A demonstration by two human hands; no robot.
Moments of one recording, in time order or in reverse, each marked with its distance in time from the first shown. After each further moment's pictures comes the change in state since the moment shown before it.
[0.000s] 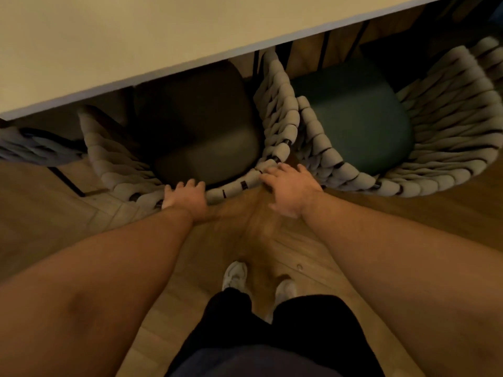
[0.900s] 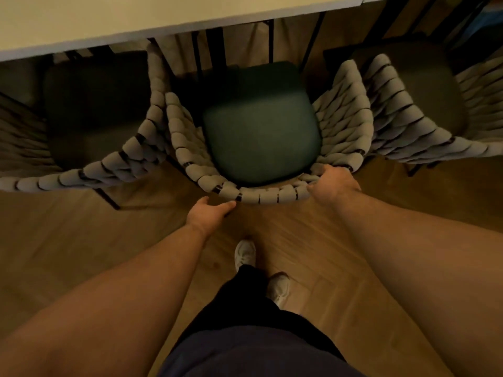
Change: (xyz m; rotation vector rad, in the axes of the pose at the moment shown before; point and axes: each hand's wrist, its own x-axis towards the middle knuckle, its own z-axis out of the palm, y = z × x) left_hand -0.054 0.480 -0.008 -1.357 -0.050 -0.365; right_hand -0.155 0.477 -0.003 -0.020 -0.029 0.332
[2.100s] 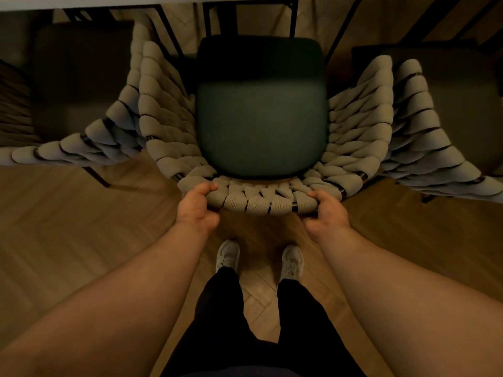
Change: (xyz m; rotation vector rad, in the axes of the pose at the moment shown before) left_hand 0.053 0.049 0.093 -1.365 0.125 -0.189; right_hand 0.084 0.040 0.067 2.306 -0.083 0.685
